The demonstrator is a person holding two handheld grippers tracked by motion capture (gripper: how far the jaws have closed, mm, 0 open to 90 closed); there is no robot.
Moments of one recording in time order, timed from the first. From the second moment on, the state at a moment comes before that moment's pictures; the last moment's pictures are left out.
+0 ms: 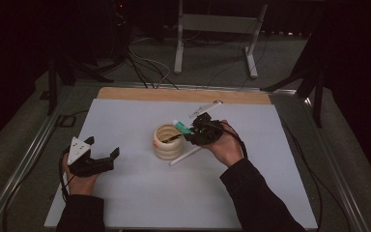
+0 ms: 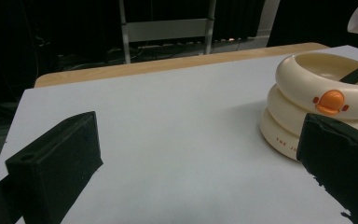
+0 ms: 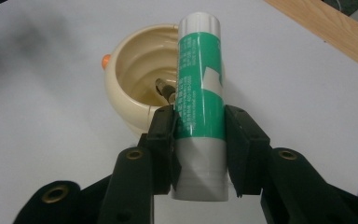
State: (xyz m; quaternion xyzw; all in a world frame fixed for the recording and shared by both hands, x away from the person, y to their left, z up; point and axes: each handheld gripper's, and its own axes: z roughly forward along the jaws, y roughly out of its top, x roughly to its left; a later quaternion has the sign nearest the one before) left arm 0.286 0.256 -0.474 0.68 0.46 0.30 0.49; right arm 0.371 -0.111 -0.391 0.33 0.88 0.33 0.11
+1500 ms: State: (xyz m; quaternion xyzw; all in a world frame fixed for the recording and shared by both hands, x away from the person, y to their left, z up) left arm 0.287 0.258 -0.474 0.68 0.46 0.30 0.49; right arm 0.375 -0.076 -0.386 0.32 0.89 0.31 0.09
